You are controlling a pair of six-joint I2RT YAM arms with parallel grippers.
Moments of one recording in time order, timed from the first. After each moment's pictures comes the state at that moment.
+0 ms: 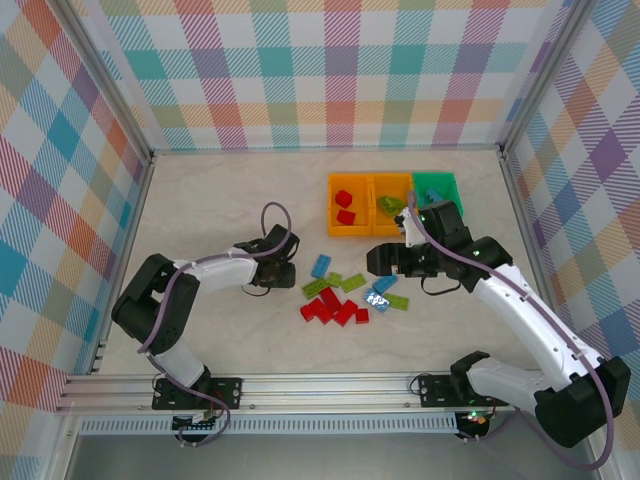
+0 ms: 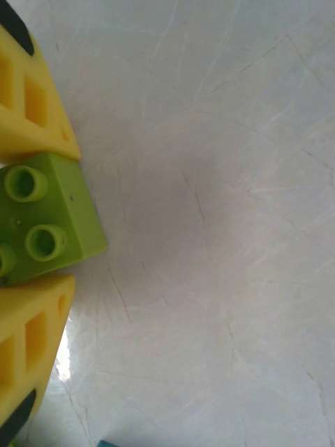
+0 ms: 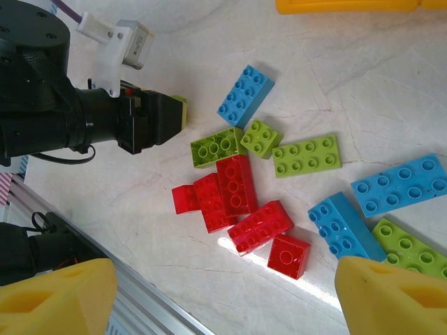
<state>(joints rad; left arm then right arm) -0.59 1.67 0.89 -0.43 -0.12 -0.51 0.49 1.08 1.02 -0.84 -0.40 0.41</state>
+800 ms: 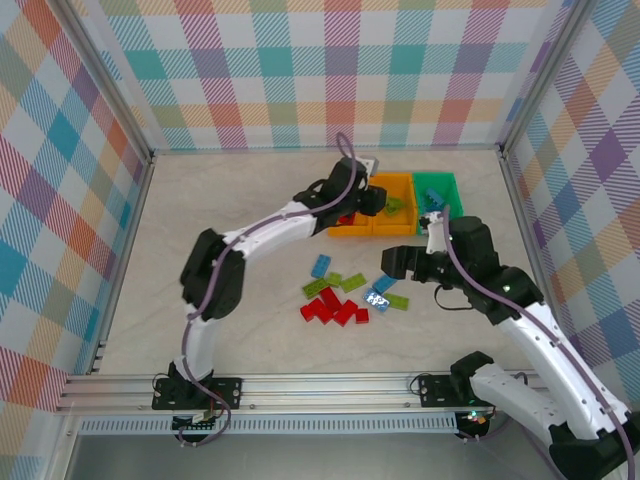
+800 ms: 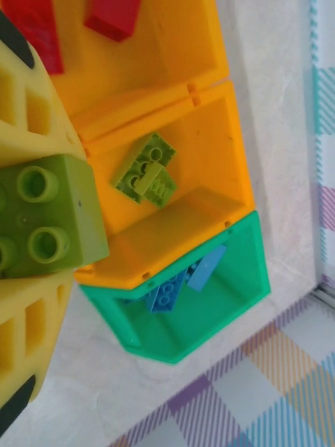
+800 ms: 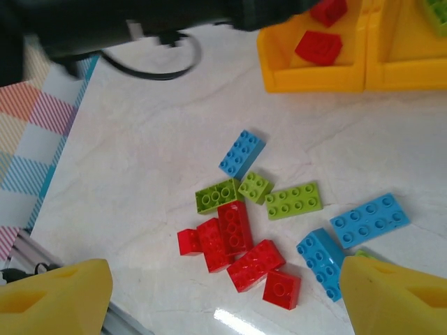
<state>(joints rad) -0.75 2.12 1.80 -0.21 0.03 -0.41 0.49 0.82 0.94 -0.76 -0.27 0.49</state>
